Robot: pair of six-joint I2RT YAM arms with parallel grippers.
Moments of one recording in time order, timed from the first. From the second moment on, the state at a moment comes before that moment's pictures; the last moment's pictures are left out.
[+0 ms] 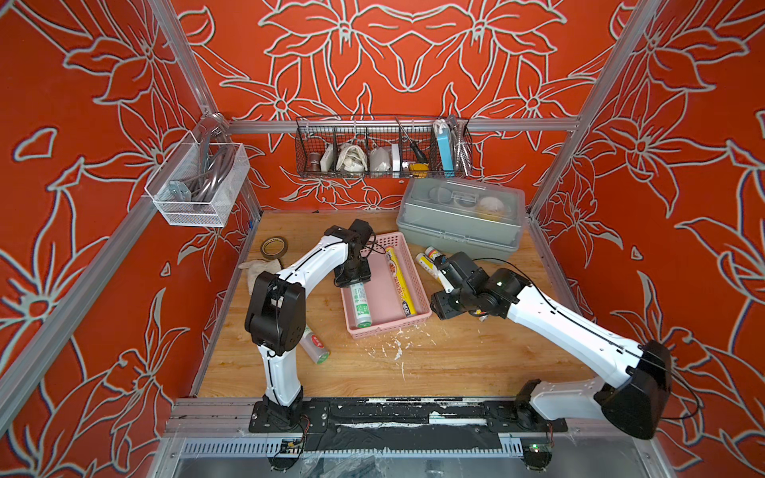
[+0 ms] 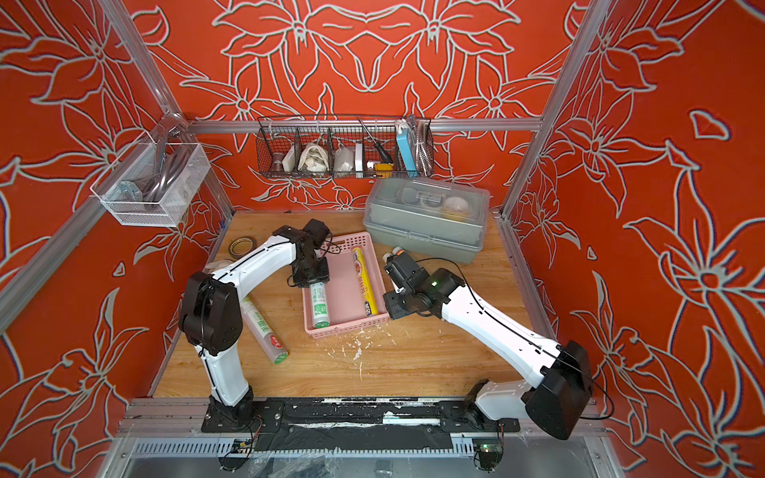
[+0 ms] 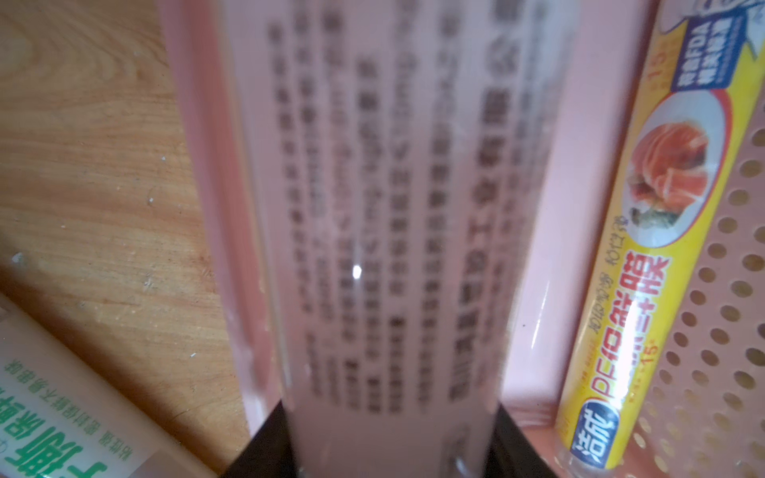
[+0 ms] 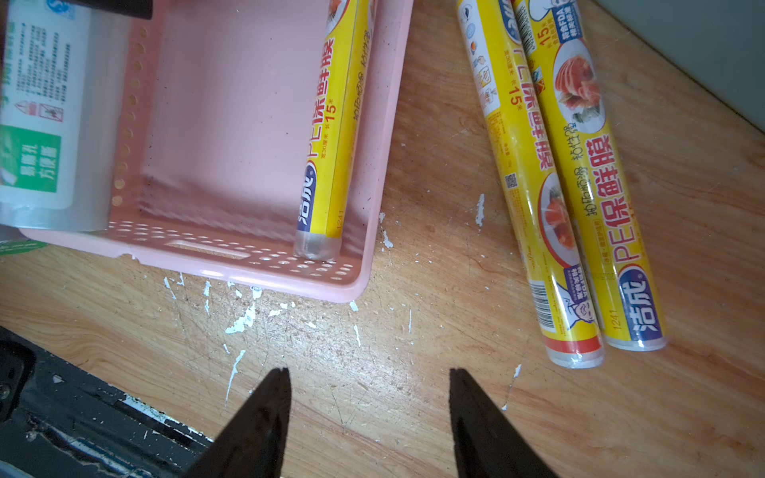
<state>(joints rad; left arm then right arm) -0.36 1.87 1.54 -1.08 -0.02 -0.67 0.78 1.31 1.17 -0.96 0.10 0.34</state>
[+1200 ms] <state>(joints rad) -0.37 2.05 1.62 -1.08 -0.07 -0.65 0.78 1.31 1.17 -0.97 0.10 0.33</state>
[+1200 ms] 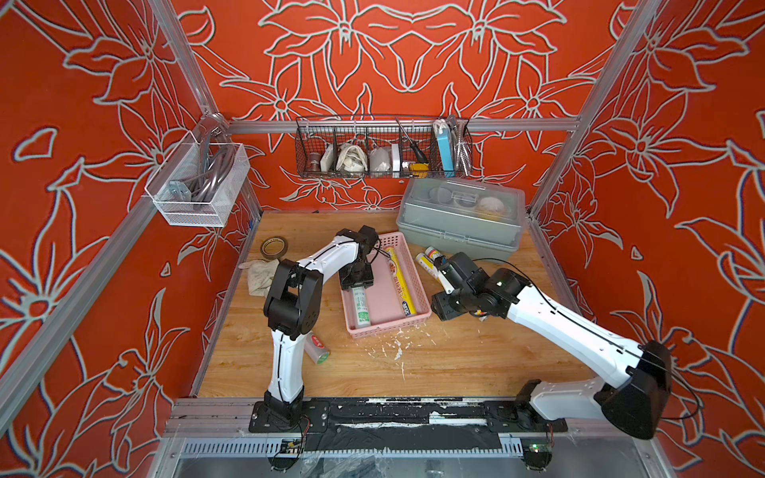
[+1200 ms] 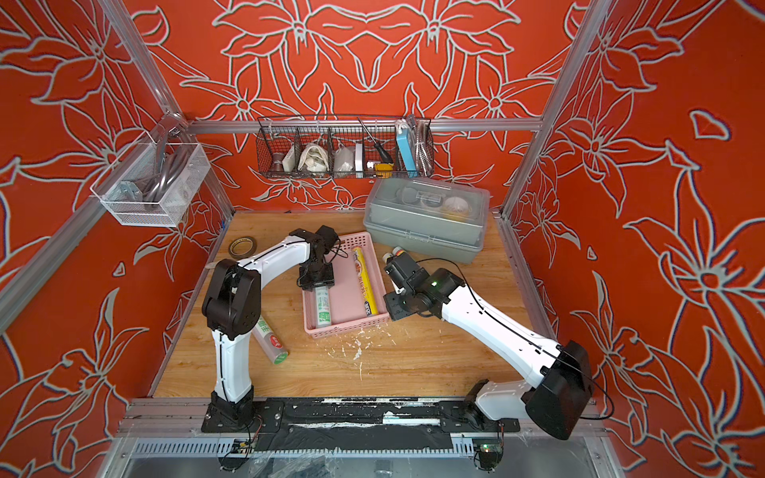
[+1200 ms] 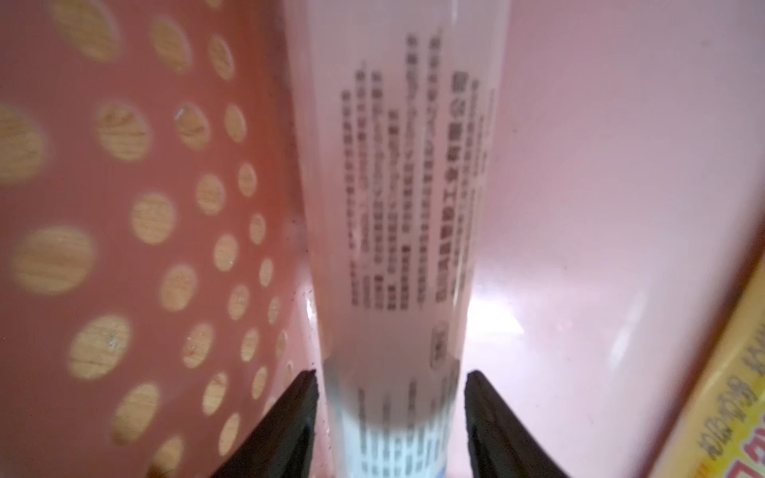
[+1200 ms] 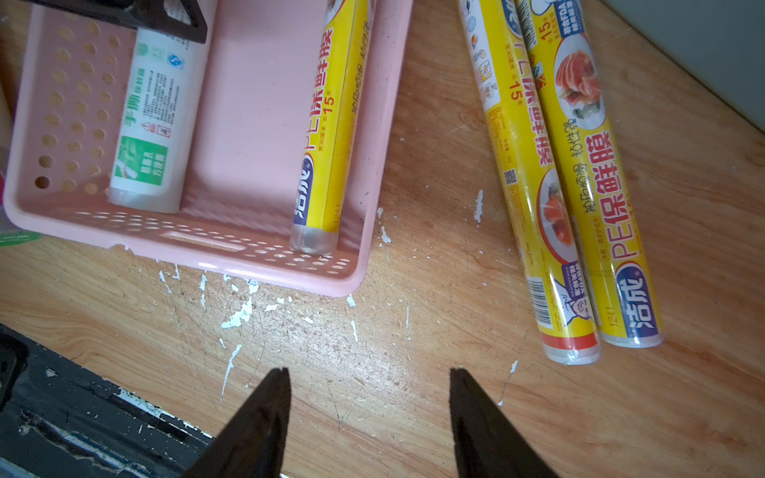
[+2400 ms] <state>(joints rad) -0.30 1.42 1.55 -1.20 -0.10 -0.61 0.63 1.33 1.14 -0.97 0.23 0.19</state>
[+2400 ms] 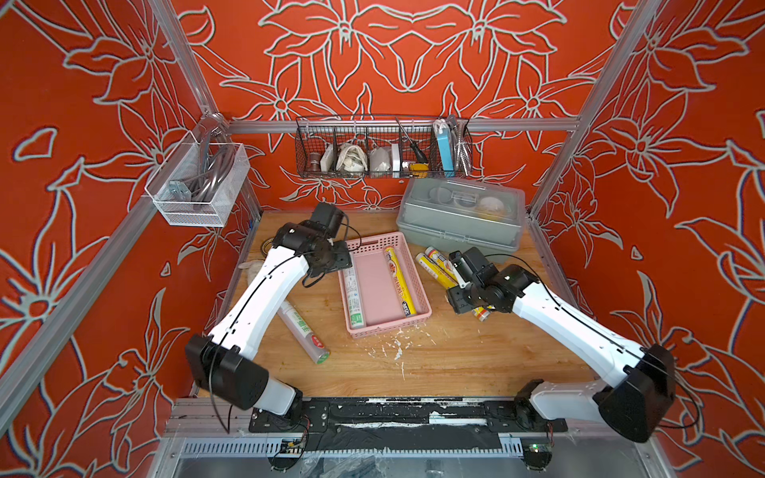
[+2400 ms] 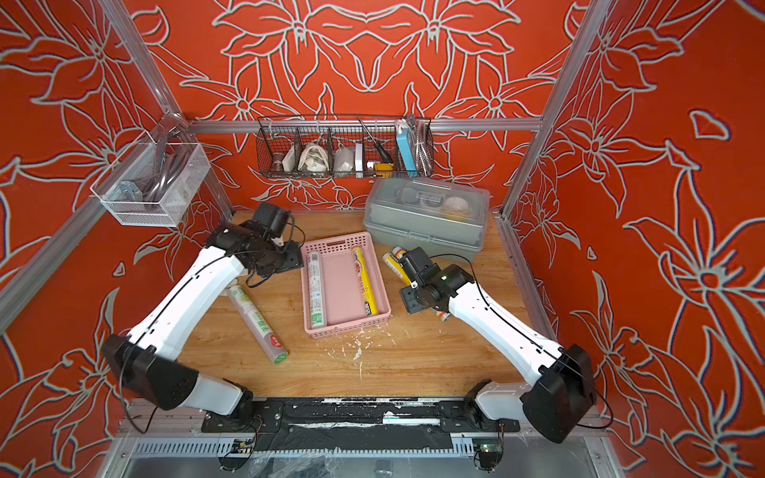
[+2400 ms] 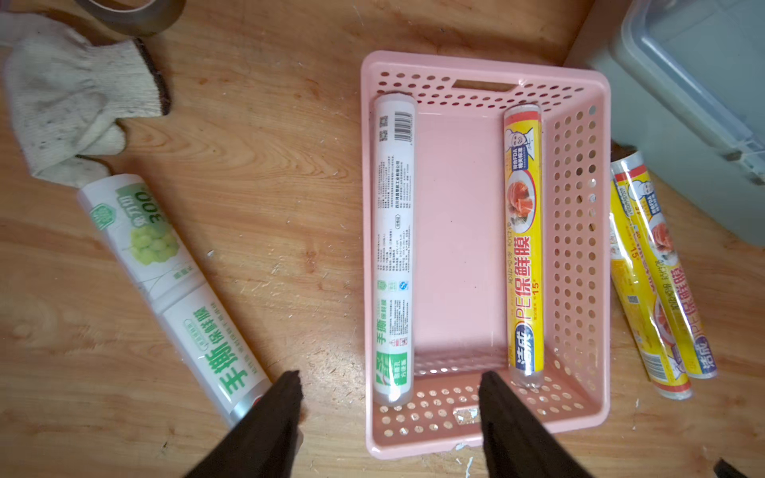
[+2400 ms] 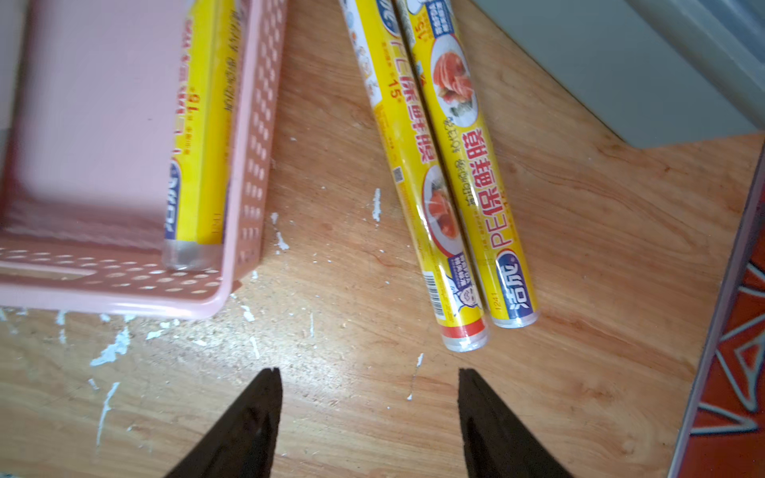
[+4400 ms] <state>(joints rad) -0.14 0.90 1.12 -1.04 0.05 -0.41 0.48 1.94 1.34 -0.87 0.19 0.03</state>
